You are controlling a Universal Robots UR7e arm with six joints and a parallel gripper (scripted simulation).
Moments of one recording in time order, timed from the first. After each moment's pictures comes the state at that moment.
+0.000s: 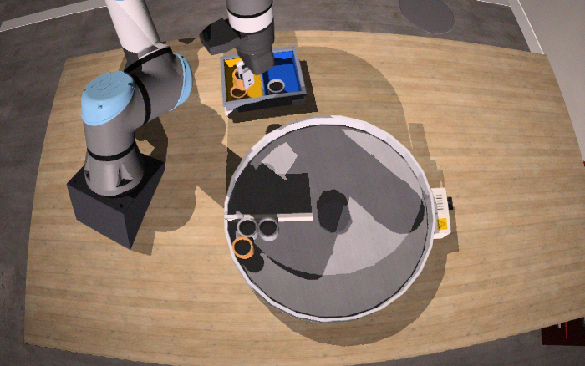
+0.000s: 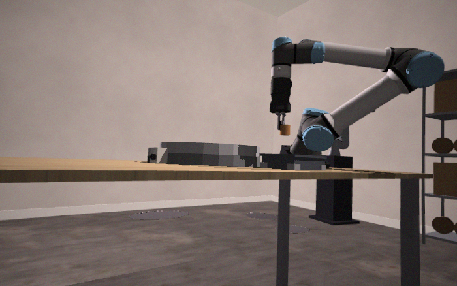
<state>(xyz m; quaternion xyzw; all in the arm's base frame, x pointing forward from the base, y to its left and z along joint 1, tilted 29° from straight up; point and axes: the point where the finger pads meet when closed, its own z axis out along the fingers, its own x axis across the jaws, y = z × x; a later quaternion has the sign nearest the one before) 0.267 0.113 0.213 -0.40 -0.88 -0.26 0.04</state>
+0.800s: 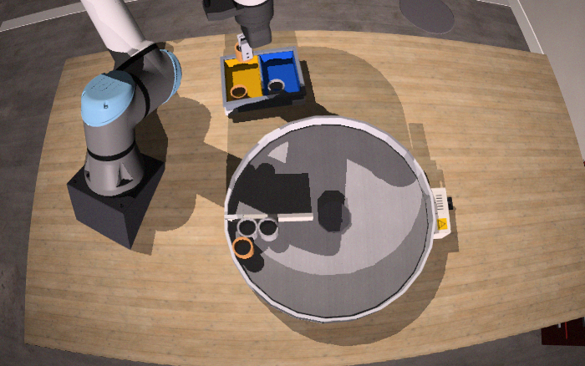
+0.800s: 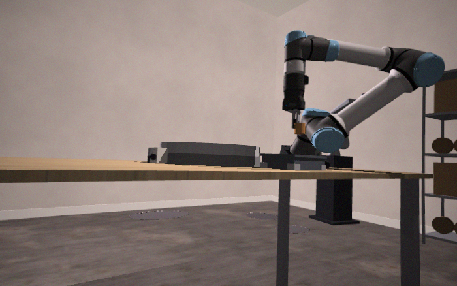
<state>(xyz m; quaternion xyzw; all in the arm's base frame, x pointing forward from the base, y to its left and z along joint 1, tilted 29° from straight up) 0.251 0.175 0.245 -0.49 -0.83 -0.25 0.07</state>
